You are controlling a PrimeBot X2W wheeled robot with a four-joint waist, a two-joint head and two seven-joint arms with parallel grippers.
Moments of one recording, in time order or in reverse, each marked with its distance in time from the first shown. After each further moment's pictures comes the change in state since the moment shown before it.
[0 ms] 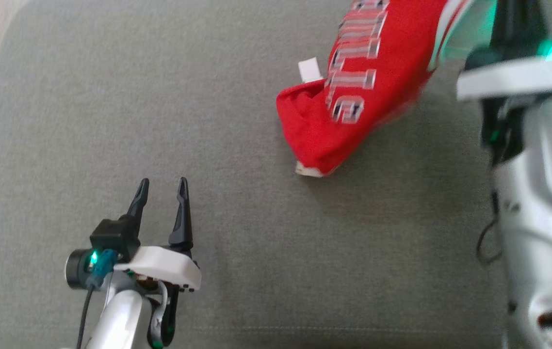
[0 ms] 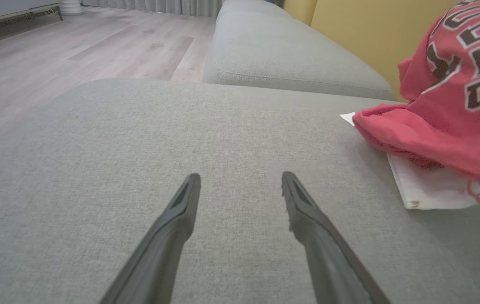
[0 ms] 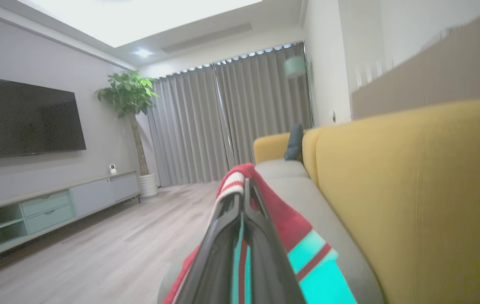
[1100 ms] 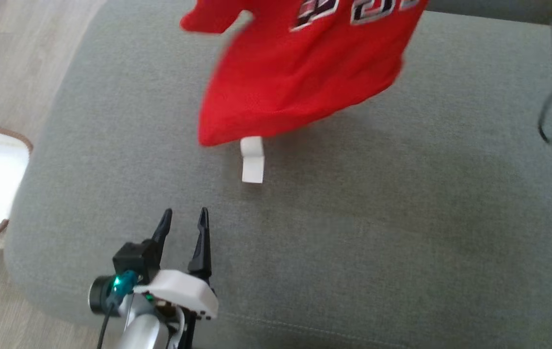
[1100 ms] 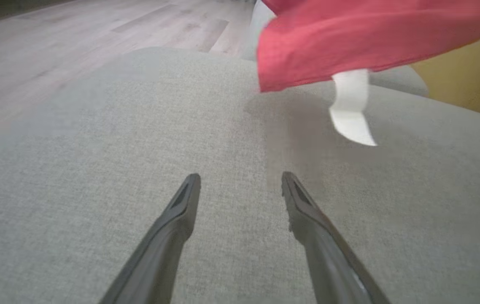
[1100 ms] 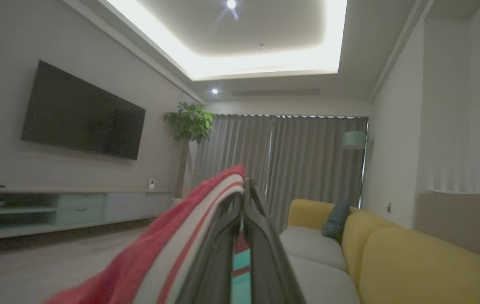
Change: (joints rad) left arm 0.053 0.001 -0.091 0.030 -0.078 0.020 0.000; right arm -0.546 -0.115 0.152 0.334 -0.113 0.000 -0.002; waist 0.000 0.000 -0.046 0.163
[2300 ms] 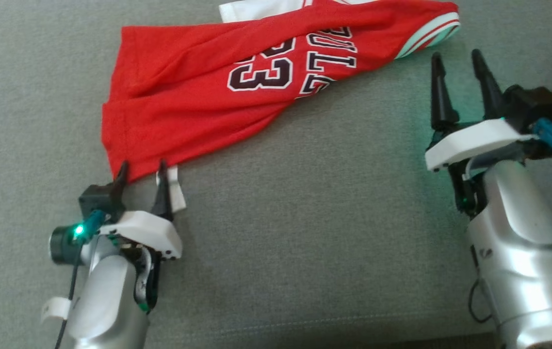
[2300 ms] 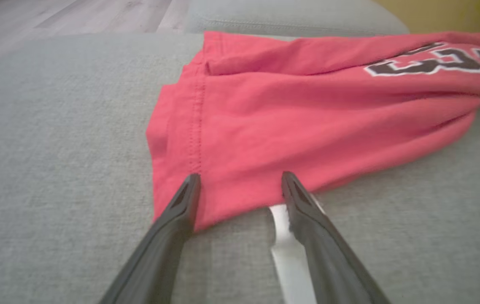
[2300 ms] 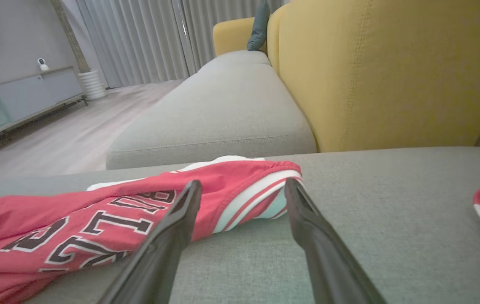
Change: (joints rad) left arm -0.247 -0.001 0.160 0.253 0.109 -0.044 0.000; right arm 0.629 0.105 -0.105 -0.066 0.070 0.000 0.003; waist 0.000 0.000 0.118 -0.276
